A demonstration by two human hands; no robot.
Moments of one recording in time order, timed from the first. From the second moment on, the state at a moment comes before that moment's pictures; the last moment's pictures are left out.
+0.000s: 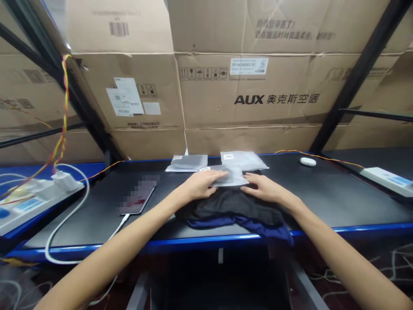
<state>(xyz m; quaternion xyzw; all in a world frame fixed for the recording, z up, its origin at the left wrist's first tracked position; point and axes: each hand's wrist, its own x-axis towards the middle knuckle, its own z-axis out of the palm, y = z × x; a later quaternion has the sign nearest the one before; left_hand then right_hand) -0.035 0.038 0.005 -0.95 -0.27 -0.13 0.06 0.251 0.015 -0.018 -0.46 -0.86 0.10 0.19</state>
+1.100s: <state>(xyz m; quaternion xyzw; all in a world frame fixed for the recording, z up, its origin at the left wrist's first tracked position) -0.102 0.041 -0.024 -0.93 -0.25 -0.27 0.04 0.180 -0.001 0.004 -0.32 -0.91 -0.04 0.27</state>
